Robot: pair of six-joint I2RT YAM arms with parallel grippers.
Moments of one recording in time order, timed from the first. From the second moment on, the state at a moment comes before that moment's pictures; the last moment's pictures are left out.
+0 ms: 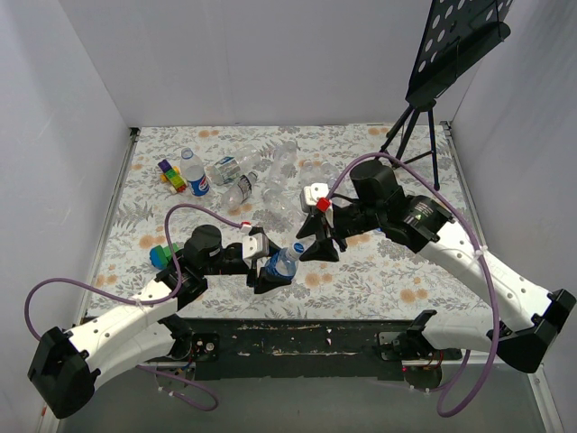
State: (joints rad) left arm -0.73 0.85 0.47 0.20 0.76 0.12; right arm 0.83 1.18 1.29 -0.67 -0.80 -0.42
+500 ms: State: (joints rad) left arm -0.73 0.86 0.47 0.20 0.75 0.12; right arm 0.83 1.20 1.30 -0.71 -0.81 -0.44
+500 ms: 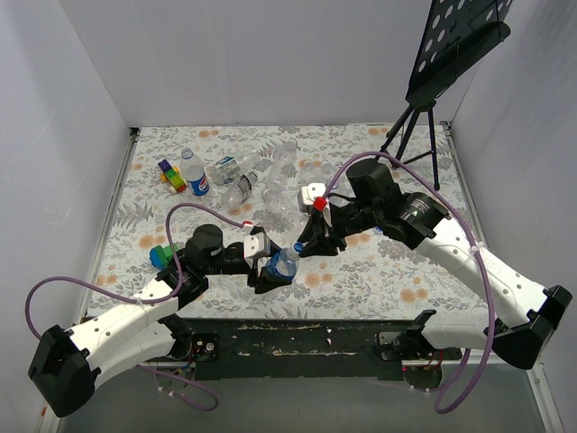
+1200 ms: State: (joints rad) left arm -0.73 0.90 0.50 0.14 0.73 0.11; right arm 0.83 1.25 1.35 -0.80 -0.75 -0.49
